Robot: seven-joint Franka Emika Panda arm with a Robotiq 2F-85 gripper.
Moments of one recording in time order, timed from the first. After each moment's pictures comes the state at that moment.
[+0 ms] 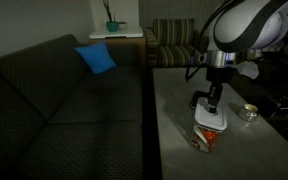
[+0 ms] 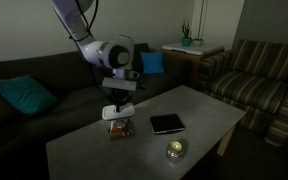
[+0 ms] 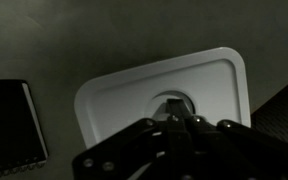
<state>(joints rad) 0.07 1.16 0.19 -1.43 -0.17 2.37 -0.46</state>
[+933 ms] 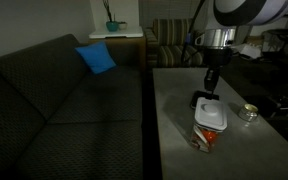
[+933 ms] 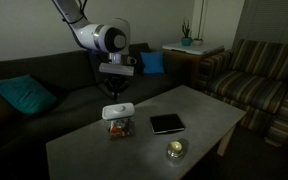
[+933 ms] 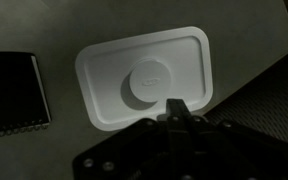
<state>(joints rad) 0.07 1.03 0.22 -1.50 -0.17 2.35 -0.47</state>
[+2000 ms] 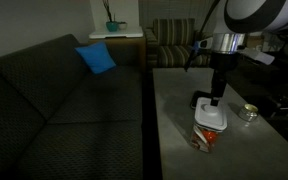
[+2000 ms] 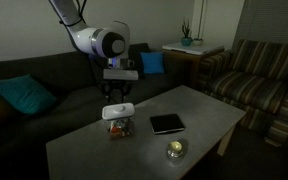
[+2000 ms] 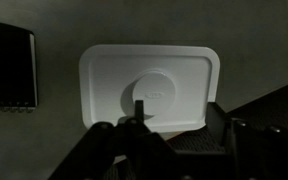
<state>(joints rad) 0.04 1.00 0.23 -1.60 -0.17 2.46 -0.70</state>
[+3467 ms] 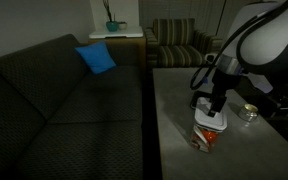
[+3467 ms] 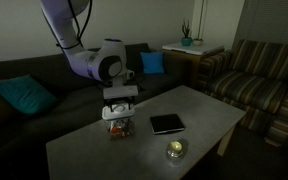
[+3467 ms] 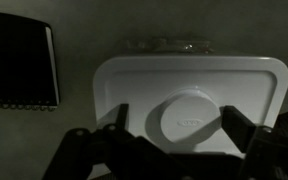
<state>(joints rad) 0.05 1.09 0.17 -1.69 -0.23 2.83 -0.65</state>
